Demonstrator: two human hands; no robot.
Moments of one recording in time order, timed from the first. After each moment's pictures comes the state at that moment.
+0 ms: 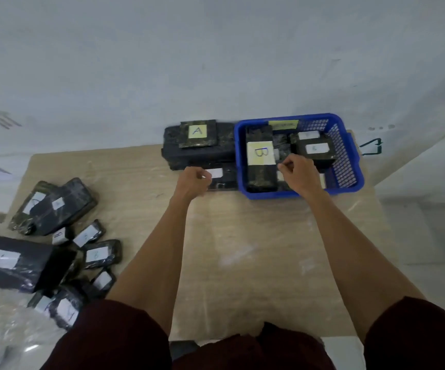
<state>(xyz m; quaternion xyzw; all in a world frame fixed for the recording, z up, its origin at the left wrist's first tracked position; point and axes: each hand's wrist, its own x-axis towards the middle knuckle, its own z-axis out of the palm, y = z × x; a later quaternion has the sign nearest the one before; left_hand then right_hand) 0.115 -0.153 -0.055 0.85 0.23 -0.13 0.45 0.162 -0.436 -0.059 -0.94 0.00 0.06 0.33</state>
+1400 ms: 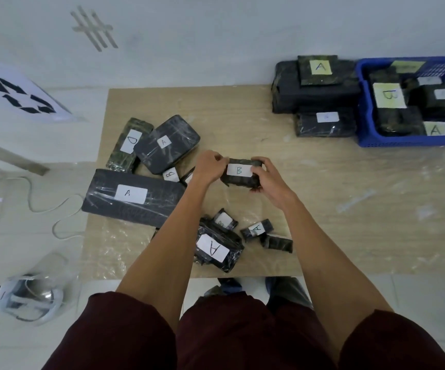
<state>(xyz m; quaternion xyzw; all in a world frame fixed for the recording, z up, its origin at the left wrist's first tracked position) -0.026 0.133 -0.090 0.87 0.19 -0.16 0.42 -0.029 -0.041 -0.109 -0.71 0.15 0.30 0.62</state>
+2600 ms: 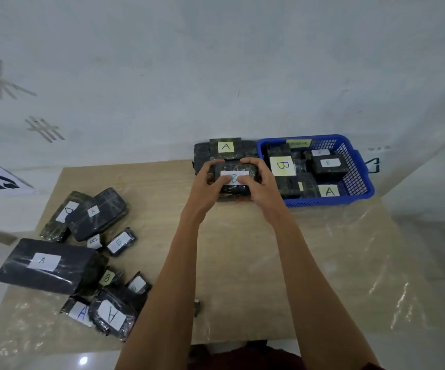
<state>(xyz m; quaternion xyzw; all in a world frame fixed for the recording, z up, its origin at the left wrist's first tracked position) 0.032 -0.112 0.031 0.73 0.11 -0.01 0.68 0.047 -0.261 0.029 -0.69 -0.01 0.10 0.72</state>
